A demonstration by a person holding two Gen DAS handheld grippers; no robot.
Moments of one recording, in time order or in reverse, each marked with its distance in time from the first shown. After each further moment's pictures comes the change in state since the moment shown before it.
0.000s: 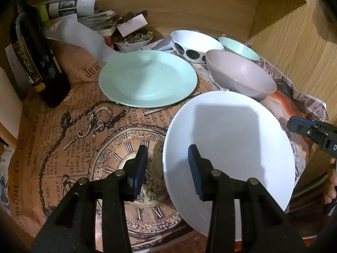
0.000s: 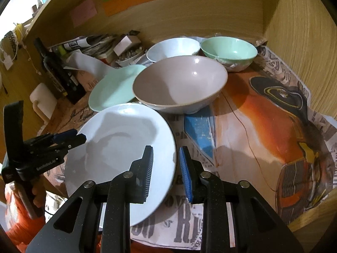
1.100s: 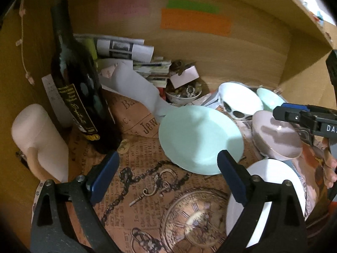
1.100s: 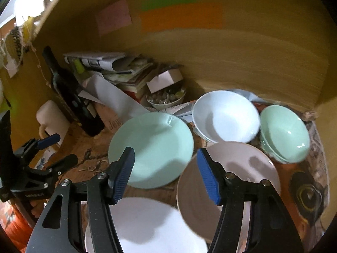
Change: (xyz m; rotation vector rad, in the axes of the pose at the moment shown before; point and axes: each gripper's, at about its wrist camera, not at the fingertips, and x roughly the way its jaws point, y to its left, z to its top) left arm -0.036 0.075 0.064 -0.085 -0.184 0.158; right arm 0.063 0.060 0.131 -0.220 -0.025 0.101
